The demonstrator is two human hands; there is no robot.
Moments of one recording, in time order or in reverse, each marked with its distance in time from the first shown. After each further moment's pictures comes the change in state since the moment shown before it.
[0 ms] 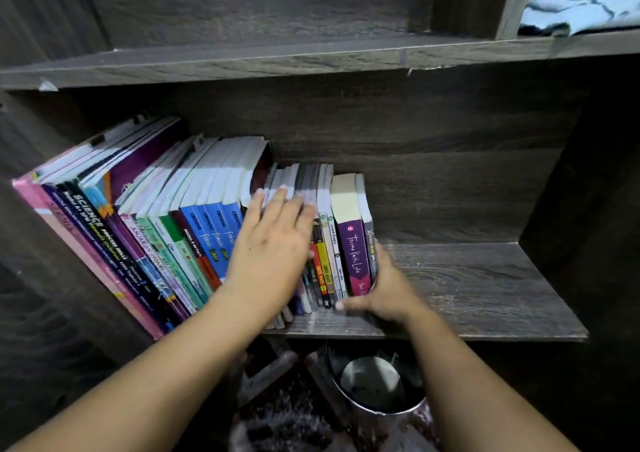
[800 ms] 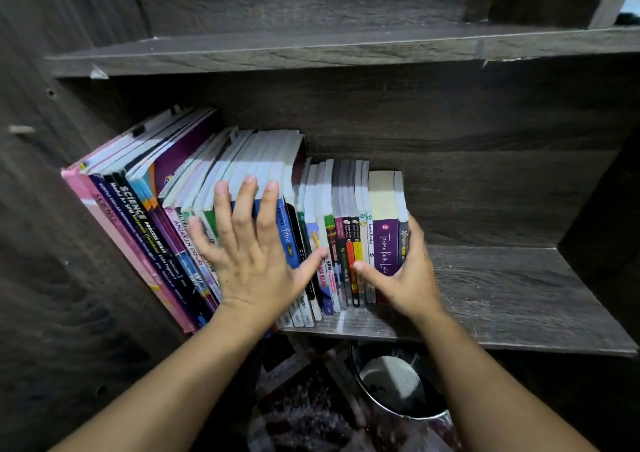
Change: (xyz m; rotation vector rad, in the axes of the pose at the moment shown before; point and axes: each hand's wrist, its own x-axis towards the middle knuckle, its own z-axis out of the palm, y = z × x) left_hand -0.033 -0.041 0.051 -0.041 0.473 -0.422; right_hand -0.011 -0.042 0.019 0.002 0.337 -0.270
